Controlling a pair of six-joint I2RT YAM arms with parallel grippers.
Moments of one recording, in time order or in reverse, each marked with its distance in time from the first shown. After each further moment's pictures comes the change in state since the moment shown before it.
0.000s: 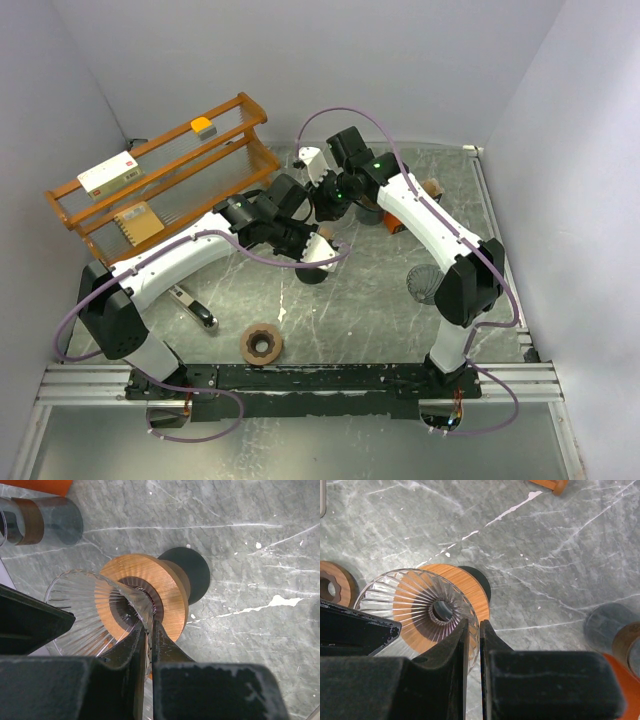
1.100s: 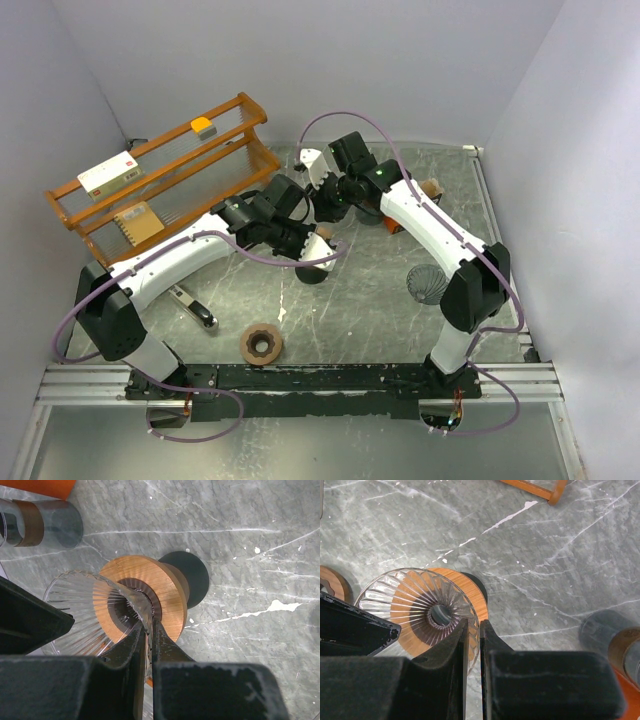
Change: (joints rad) left arm 0.018 -0.001 -0.034 0.033 0.035 -0.005; right arm 0.005 -0.046 -0.089 0.089 0.003 -0.008
